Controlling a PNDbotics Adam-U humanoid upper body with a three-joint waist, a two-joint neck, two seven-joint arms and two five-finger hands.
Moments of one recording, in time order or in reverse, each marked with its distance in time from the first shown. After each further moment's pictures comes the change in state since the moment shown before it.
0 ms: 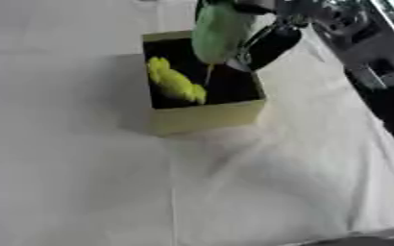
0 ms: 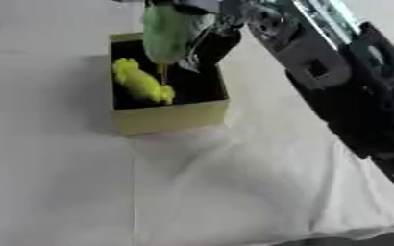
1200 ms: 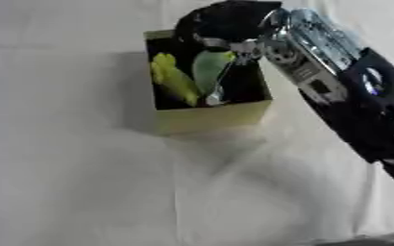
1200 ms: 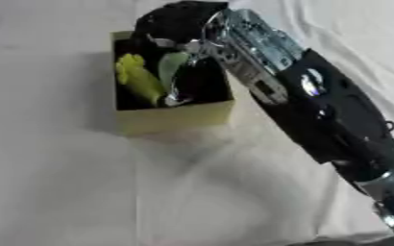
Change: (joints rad) left arm -0.001 -0.008 -0.005 0.000 0.008 0.002 -0.003; right arm 0.004 0.064 0.029 0.112 0.219 -0.134 0.014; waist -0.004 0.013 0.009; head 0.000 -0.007
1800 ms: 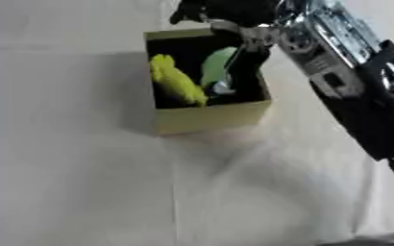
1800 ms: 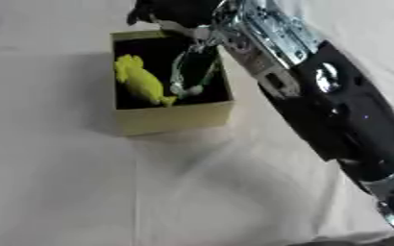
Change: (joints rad) left arm 0.000 0.000 0.000 0.000 0.001 0.000 -0.003; right arm 0.000 -0.015 -0.069 -0.078 0.017 0.015 -0.037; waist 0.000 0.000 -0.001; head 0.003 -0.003
